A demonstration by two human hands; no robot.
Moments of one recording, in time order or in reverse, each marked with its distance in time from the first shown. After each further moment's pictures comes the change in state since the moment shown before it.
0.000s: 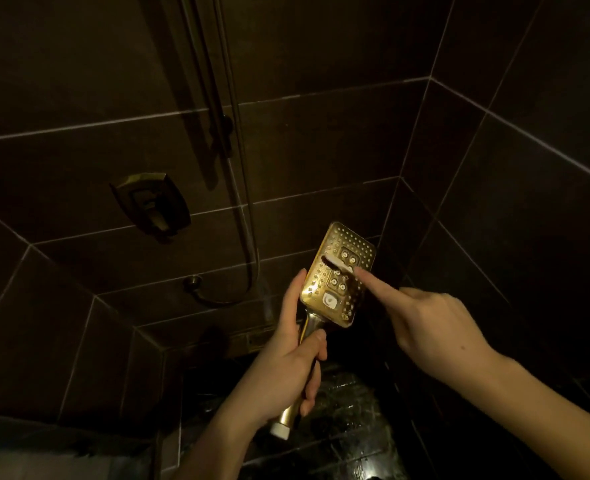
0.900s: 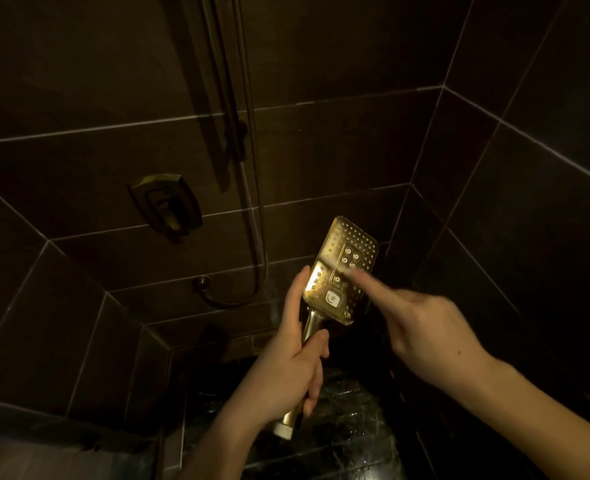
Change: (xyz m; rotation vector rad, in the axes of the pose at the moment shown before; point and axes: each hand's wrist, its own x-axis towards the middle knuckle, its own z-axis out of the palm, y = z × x) left_hand -0.008 0.008 -0.002 0.086 0.067 0.048; right_hand 0.009 -0.015 -0.002 0.099 0.029 -0.070
